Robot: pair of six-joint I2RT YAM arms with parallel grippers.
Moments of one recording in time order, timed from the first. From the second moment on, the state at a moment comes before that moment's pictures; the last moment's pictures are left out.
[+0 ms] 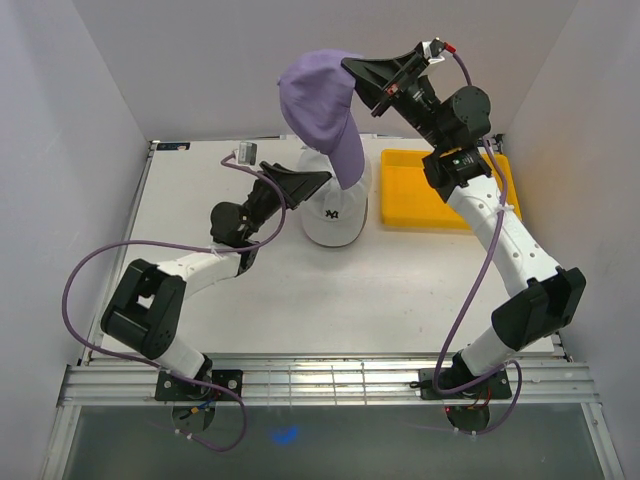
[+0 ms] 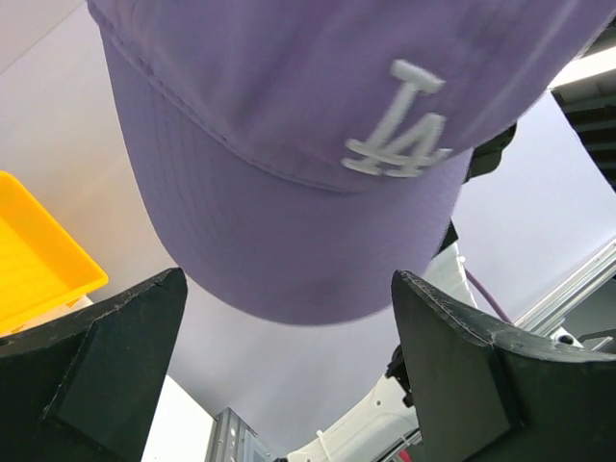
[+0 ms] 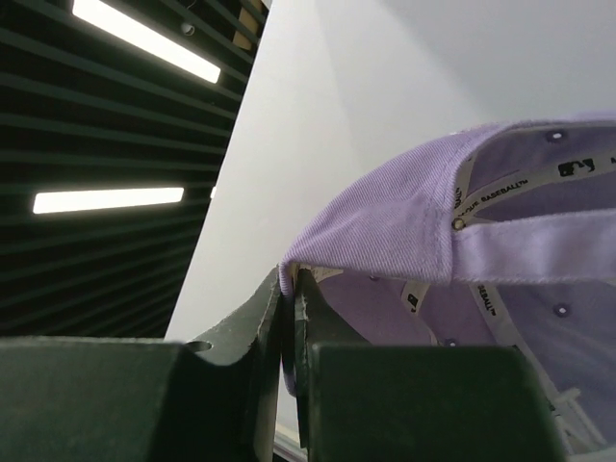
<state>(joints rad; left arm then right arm) -0.49 1.54 0.81 1.36 0.45 -1.33 0.45 1.57 1.68 0.45 -0.46 1.69</state>
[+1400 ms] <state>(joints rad) -0.84 1.12 0.64 0.98 -0.07 -1.31 0.55 1.48 1.44 0.72 -0.20 1.65</state>
